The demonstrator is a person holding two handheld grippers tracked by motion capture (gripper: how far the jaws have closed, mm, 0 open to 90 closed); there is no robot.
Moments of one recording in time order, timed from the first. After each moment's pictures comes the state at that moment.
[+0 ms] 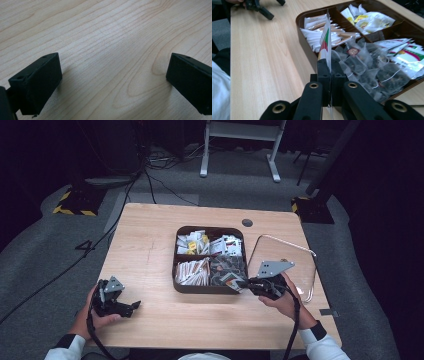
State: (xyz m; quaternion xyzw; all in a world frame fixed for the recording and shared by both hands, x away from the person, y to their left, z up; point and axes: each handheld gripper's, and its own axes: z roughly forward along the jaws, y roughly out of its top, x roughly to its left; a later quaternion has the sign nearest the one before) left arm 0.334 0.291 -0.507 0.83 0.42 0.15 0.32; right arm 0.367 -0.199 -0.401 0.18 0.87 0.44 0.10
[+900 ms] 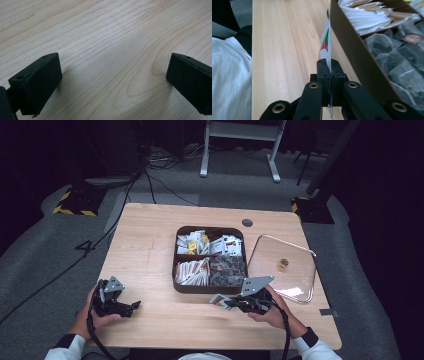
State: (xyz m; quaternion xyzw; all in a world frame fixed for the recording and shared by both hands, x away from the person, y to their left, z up) left arm 0.334 0.291 -0.506 0.83 0.42 0.15 0.32; right arm 0.346 -0.168 -0.435 0.12 0.91 0.40 0.05
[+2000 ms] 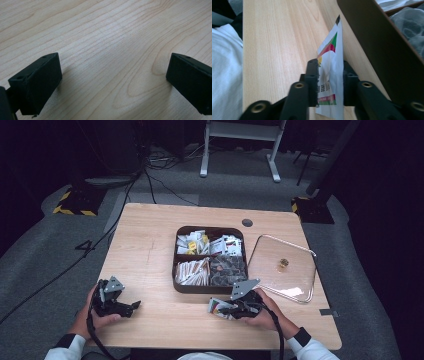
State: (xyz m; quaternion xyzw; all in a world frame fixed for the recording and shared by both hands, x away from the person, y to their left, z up) left arm 0.334 0.291 -0.506 0.83 0.42 0.15 0.32; right arm 0.350 -0.151 -0.463 0.13 0.92 0.36 0.03
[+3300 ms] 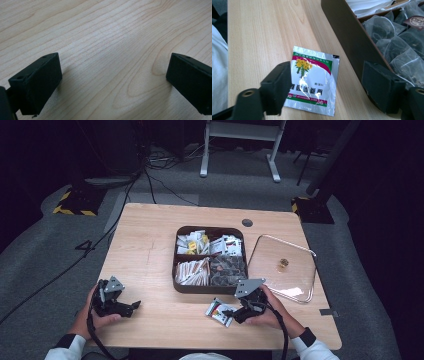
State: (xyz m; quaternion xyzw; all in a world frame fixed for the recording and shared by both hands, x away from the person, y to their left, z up) left arm 0.334 0.291 -0.506 0.83 0.43 0.15 0.32; right arm 0.350 -0.161 -0.451 0.13 0.92 0.36 0.07
